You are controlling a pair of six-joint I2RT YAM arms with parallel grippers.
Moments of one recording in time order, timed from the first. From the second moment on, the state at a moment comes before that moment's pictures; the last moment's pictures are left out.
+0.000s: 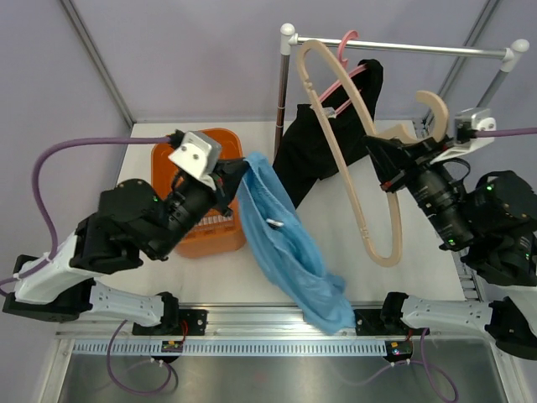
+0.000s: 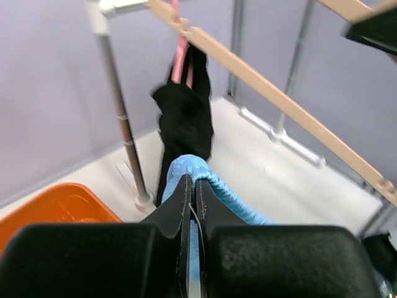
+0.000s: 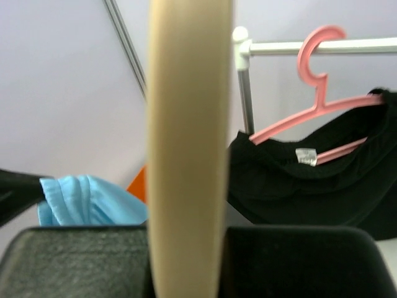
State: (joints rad) left arm -1.46 1.09 1.70 -0.54 -0.77 0.05; right arm 1.10 0.91 1.62 -0.45 0.59 0.12
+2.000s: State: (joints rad) left arm -0.38 1.57 2.17 -0.28 -0.35 0.08; right arm 1.10 0.71 1.56 -0.58 0.69 0.16
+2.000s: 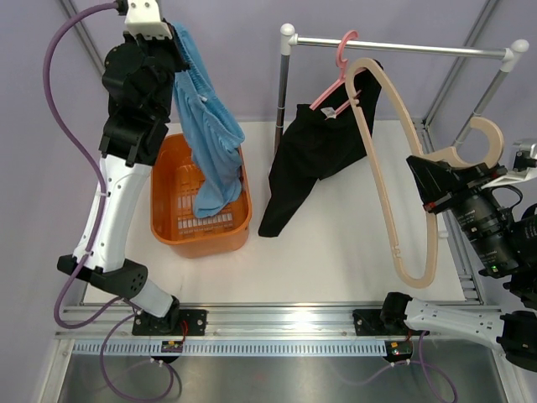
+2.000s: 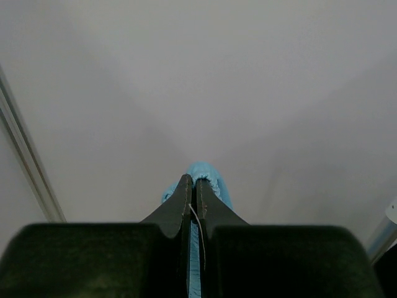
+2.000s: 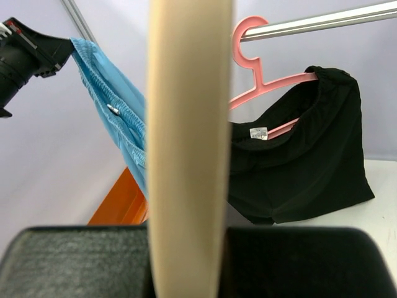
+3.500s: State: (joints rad) left arm -0.38 1.01 1.32 -0.66 0.05 -0.36; right arm 0.55 1.10 1.80 -1.04 0.66 0.31
